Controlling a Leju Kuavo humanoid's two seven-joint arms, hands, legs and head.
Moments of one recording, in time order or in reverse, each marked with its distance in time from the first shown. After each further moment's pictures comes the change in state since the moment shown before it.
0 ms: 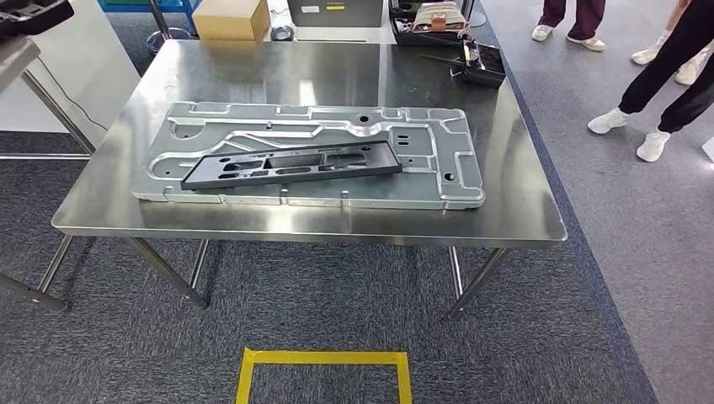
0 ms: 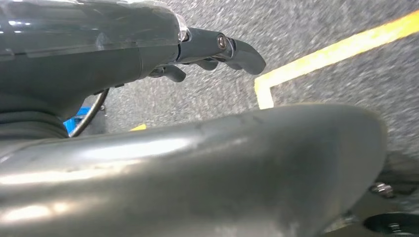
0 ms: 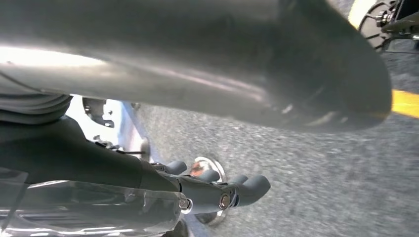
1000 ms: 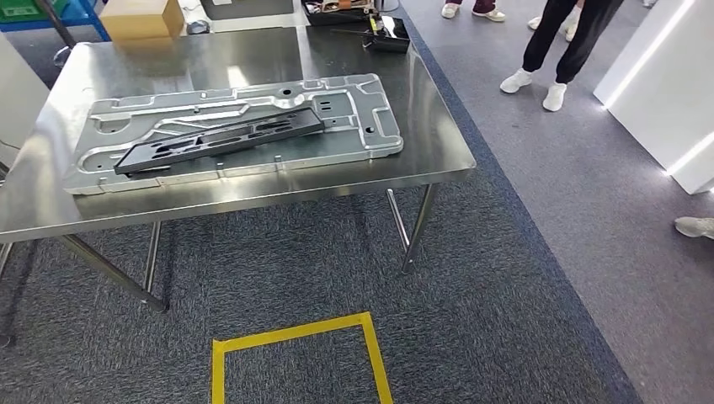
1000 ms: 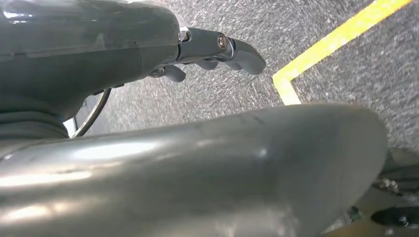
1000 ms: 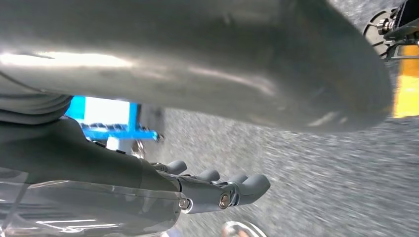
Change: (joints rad) left arm 0.013 0.001 0.001 -0.001 -0.023 -0.007 0.000; right arm 0.003 0.004 -0.036 0.000 -0.031 -0.009 -0.008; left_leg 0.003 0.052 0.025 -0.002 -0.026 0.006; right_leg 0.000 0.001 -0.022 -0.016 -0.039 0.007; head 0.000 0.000
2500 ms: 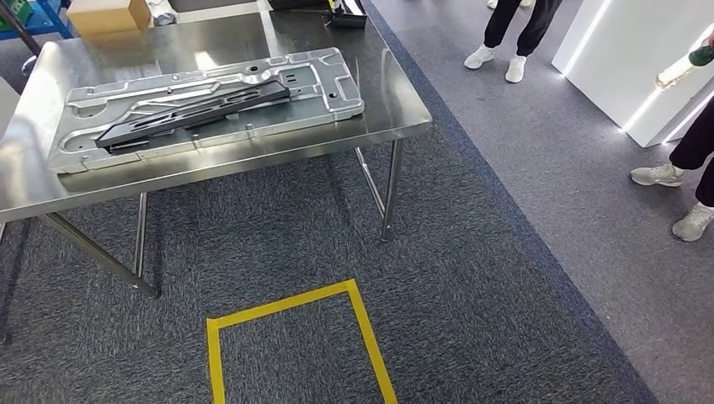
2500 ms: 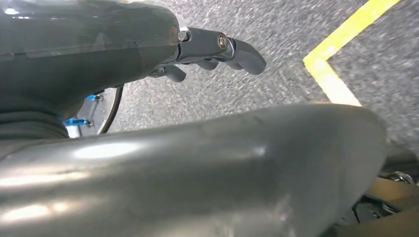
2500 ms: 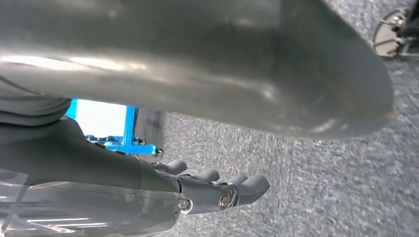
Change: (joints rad) left arm -0.003 -0.007 0.000 0.000 -0.022 -0.007 0.013; right arm -0.004 -0.003 -0.001 -0.001 0.054 0.046 -0.043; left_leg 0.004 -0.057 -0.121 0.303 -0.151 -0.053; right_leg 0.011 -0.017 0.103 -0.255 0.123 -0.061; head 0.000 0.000
